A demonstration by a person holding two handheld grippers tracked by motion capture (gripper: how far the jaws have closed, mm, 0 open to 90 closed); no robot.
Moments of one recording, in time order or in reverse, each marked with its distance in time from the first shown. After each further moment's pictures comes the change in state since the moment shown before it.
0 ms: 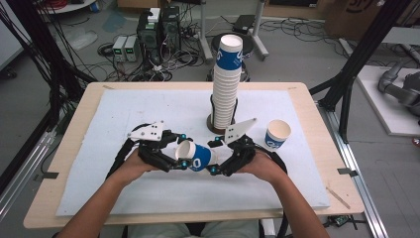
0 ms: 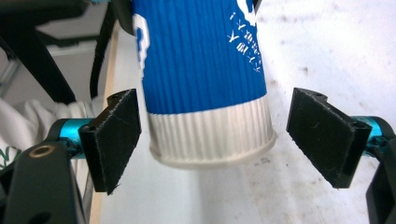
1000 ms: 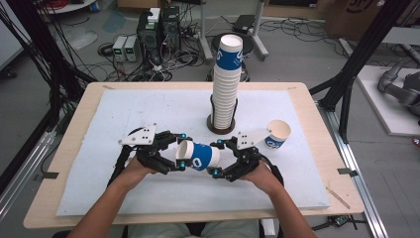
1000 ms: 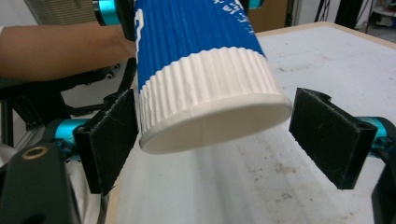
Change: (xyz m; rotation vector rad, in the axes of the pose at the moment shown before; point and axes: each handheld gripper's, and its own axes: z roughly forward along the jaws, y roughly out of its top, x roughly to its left) left arm -0.003 -0.010 -0.001 -0.193 -0.041 0.037; right arm 0.009 -0.032 0.002 -0.288 0.034 0.078
